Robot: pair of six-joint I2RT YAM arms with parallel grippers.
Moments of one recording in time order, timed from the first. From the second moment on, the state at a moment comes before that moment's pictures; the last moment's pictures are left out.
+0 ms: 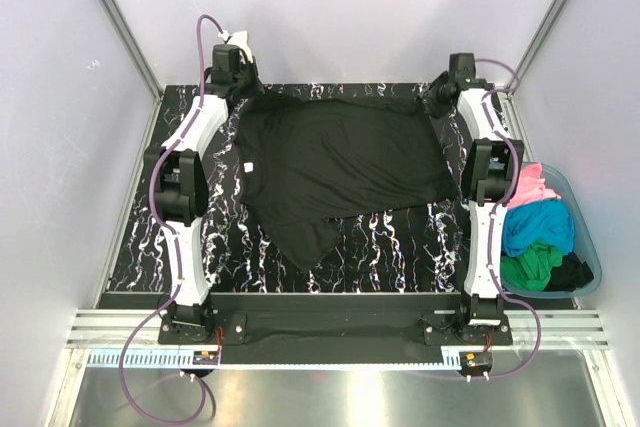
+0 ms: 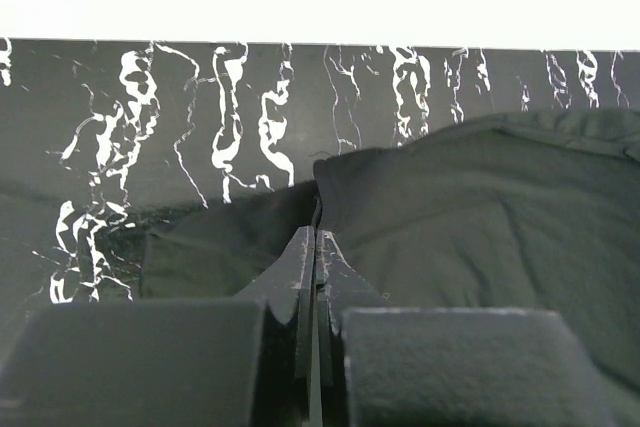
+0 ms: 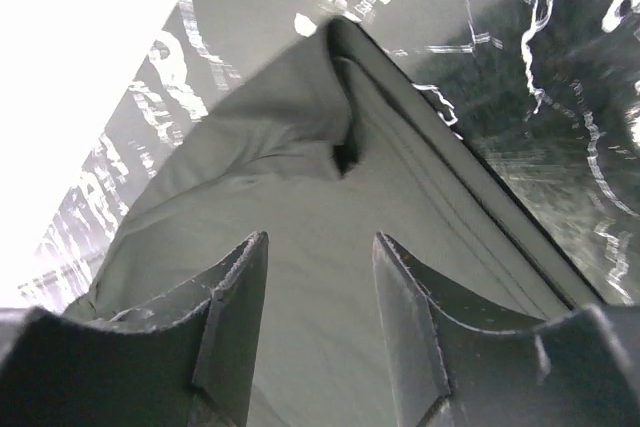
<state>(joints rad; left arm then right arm) -0.13 2.16 1.93 -0.26 0.12 -0.23 -0.02 2.50 2.31 -0.63 -0.13 0.82</state>
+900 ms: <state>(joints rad) -0.14 2.16 1.90 -0.26 0.15 -0.19 0.01 2.65 2.34 -0.46 -0.14 0.97</state>
